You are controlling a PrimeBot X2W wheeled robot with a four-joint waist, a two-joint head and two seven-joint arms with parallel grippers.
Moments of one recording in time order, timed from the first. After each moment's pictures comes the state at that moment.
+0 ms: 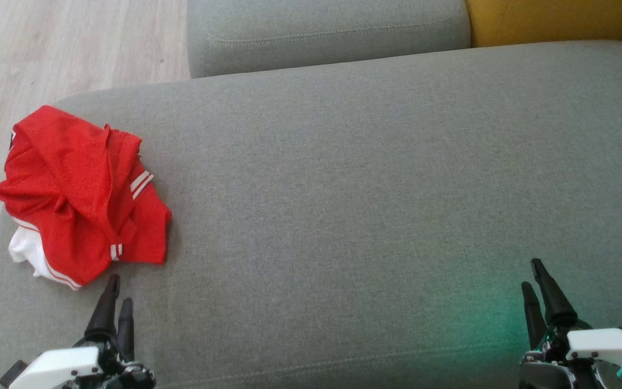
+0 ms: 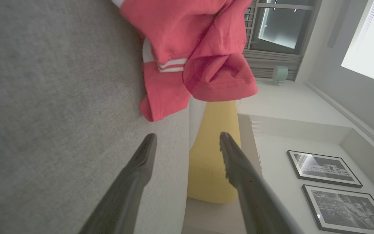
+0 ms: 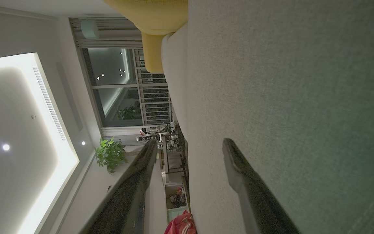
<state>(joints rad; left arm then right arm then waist) 0.02 0.03 0.08 0.36 -1.62 -0.12 0.10 0.00 -0.03 -0.12 0.36 1.60 0.13 0.11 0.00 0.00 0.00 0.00</state>
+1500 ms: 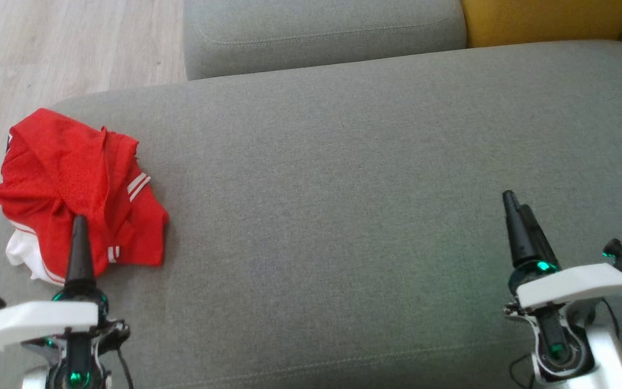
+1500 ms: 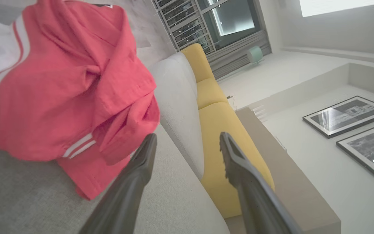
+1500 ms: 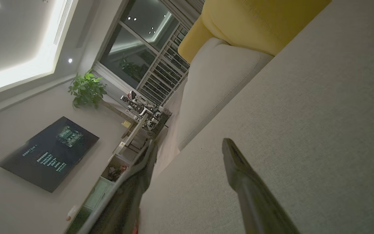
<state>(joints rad) -0.02 0.03 0.12 0.13 -1.15 -0.08 -0.02 -0.10 -0.03 -0.05 0.21 0.96 0.13 -0.02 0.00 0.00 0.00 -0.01</state>
